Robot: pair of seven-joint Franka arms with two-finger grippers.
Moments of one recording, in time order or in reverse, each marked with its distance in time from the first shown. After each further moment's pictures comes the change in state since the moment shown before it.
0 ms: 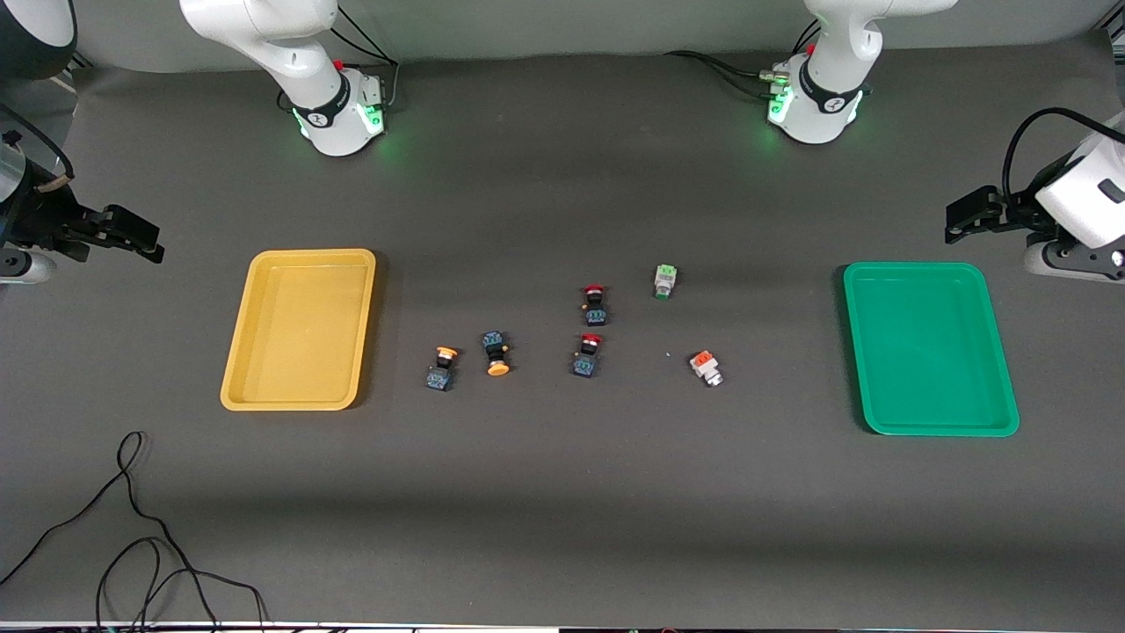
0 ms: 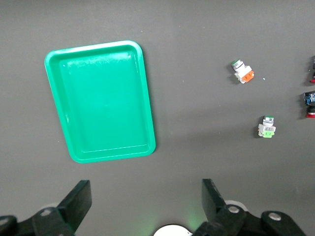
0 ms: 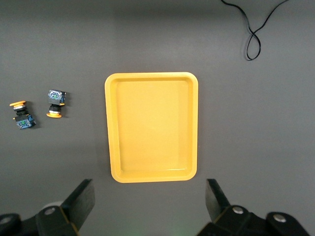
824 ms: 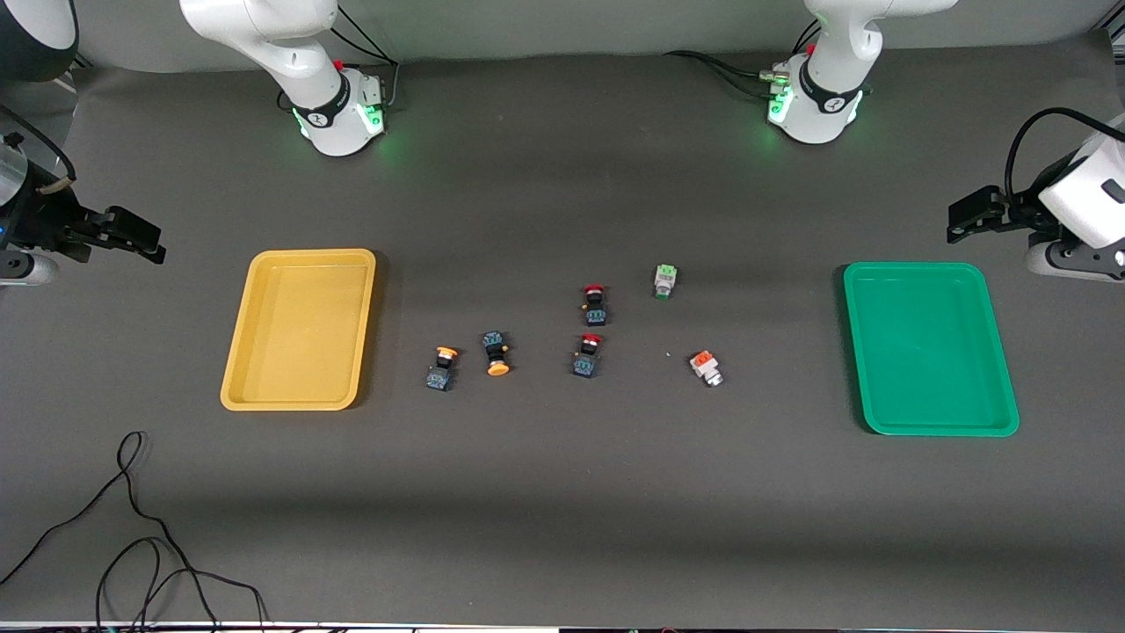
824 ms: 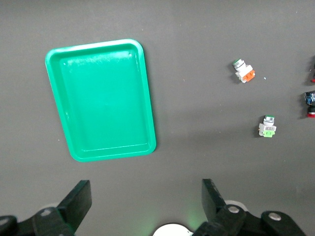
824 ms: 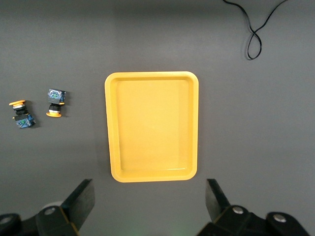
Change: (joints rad) left arm 0.000 0.000 0.004 0.000 0.000 -0.014 0.000; right arm 0.001 0.006 0.001 0.002 0.000 -0.002 0.000
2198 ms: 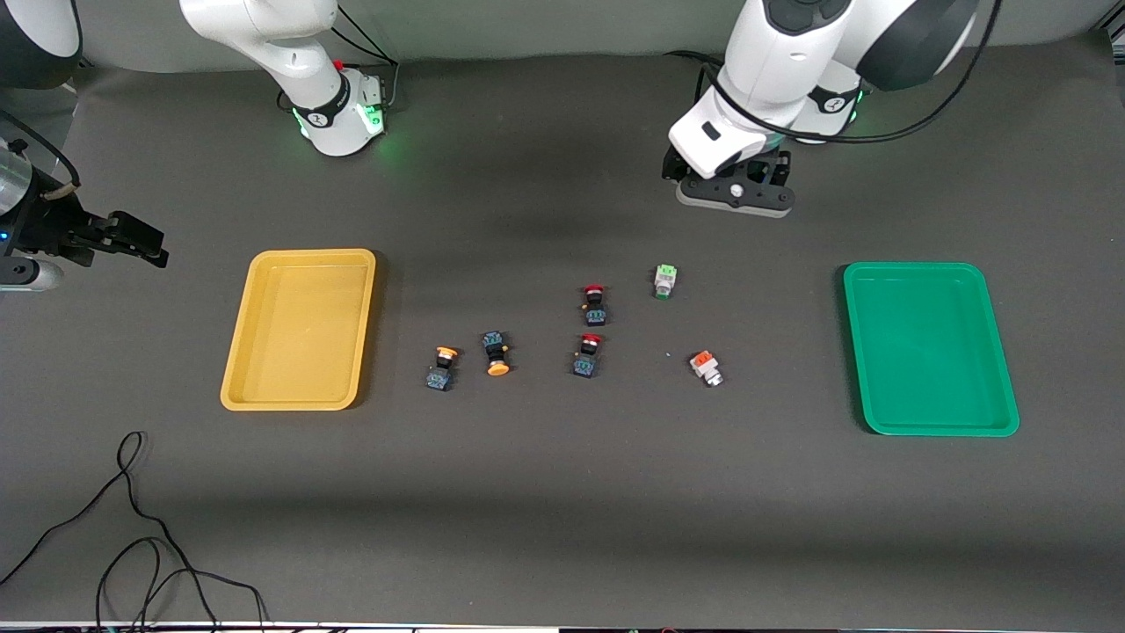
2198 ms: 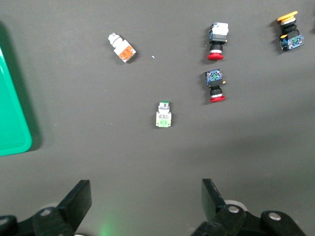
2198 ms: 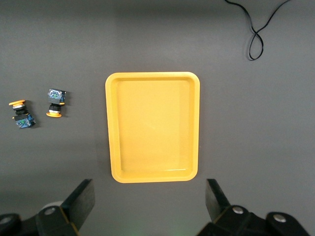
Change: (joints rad) left arm -0.555 -0.087 -0.044 -0.330 -0.071 0.318 -0.552; right arm 0.008 0.012 0.002 0.007 0.000 0.001 0.002
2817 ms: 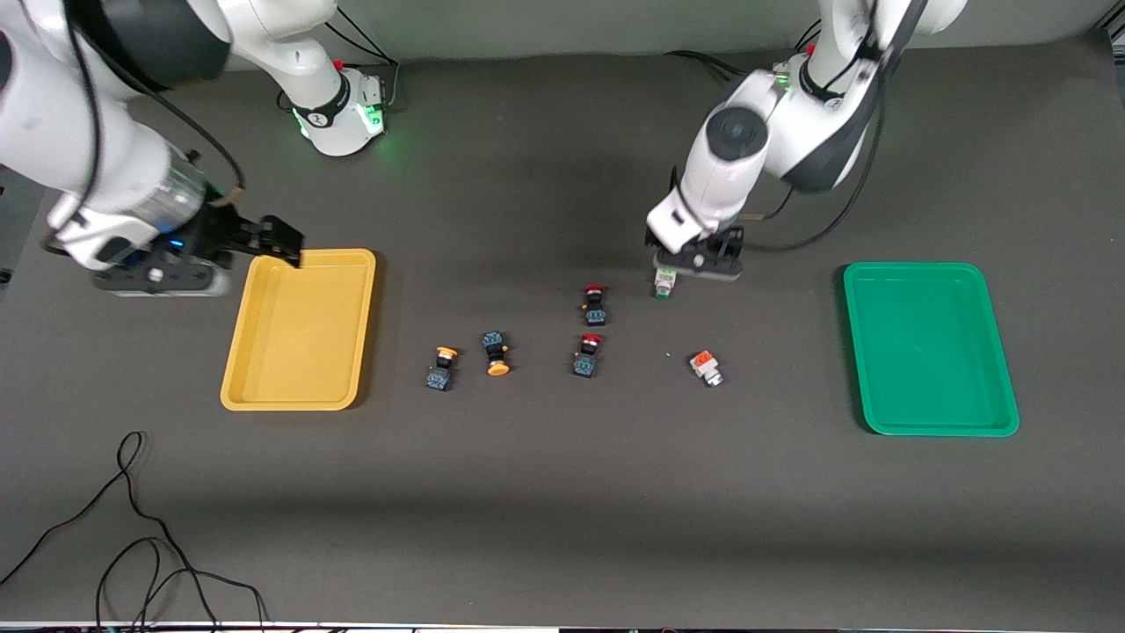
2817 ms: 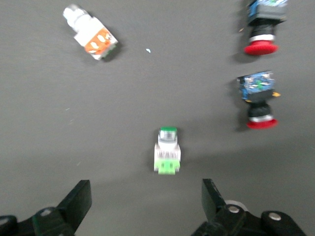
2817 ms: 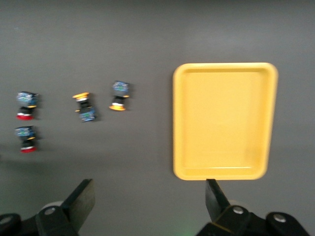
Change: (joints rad) left arm -0.024 0.249 0.003 -0.294 0.034 0.558 -0.007; right arm 0.243 0.082 0.012 0.000 0.112 0.059 0.248
